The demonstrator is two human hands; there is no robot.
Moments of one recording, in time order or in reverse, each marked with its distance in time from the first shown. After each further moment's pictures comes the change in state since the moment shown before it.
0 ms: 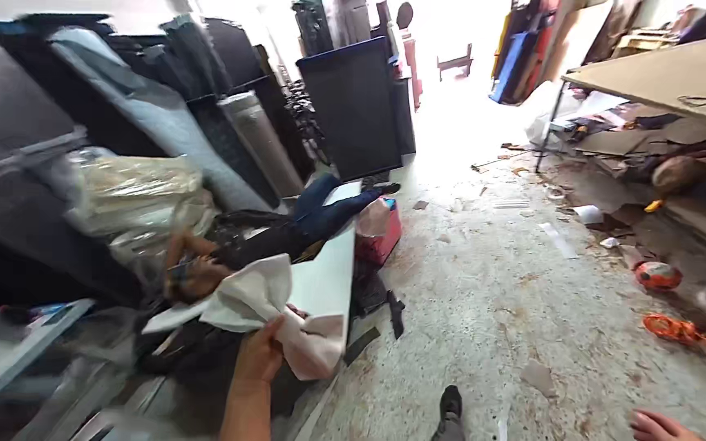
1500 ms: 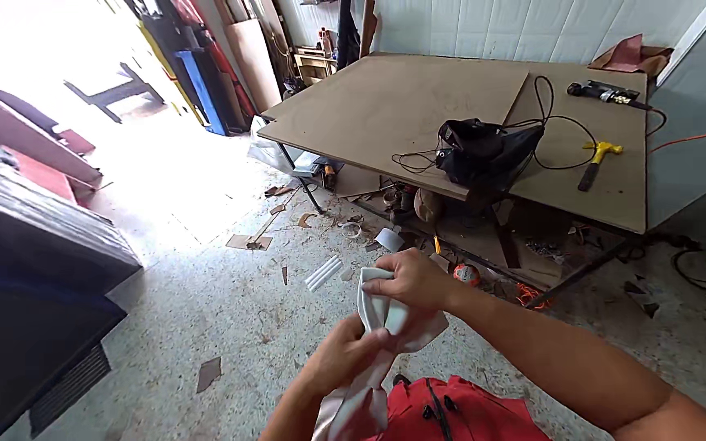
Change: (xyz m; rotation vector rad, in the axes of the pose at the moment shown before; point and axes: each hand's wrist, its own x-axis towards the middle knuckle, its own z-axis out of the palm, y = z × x) left_hand 0.467 -0.393 1.116 0.500 -1.714 -0.349; right_hand 0.649 -0.644 -0.379 -0.236 0.239 -0.613
